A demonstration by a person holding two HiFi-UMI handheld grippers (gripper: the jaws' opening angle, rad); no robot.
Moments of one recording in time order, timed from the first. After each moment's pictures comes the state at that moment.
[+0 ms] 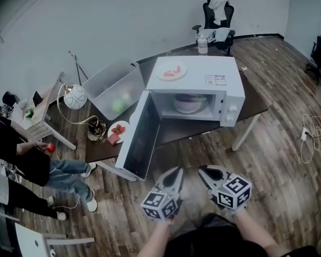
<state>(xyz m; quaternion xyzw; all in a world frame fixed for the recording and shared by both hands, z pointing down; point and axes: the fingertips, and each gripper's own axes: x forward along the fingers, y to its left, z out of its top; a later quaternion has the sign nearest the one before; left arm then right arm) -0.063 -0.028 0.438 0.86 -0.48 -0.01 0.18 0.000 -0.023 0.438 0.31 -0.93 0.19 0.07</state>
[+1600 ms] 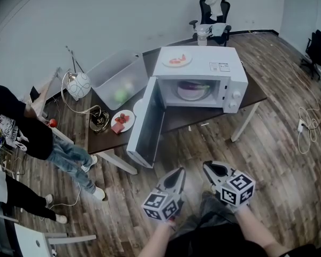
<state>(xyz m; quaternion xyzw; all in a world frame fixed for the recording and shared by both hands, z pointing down) -0.100 0.040 0.457 0.86 -0.46 -0.02 0.21 -0.023 0.028 0.450 0.36 -0.91 0.19 0.08</state>
